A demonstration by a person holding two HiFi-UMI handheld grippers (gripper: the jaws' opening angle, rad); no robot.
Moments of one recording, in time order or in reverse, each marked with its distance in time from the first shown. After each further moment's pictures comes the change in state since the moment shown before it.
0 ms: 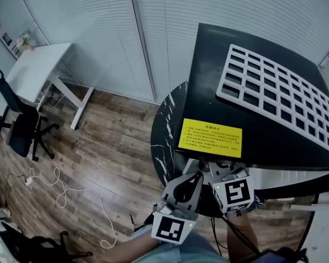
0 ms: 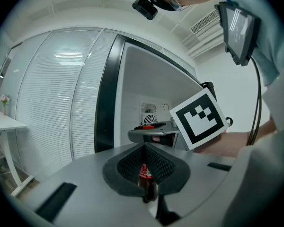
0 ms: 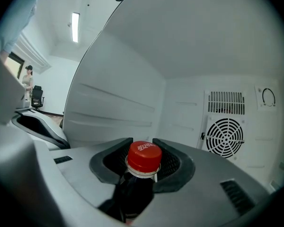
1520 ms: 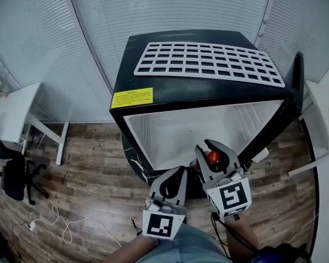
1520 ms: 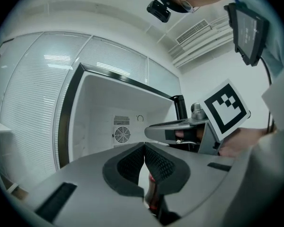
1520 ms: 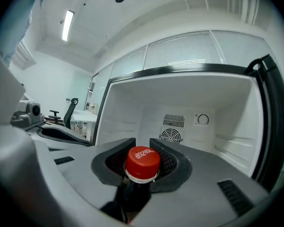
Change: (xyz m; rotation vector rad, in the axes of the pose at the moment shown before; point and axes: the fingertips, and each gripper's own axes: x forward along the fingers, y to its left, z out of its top) left arm -0.048 -0.096 0.038 0.015 -0.111 -0.148; right arm -0.171 -0.002 0.022 0.040 -0.041 -0.231
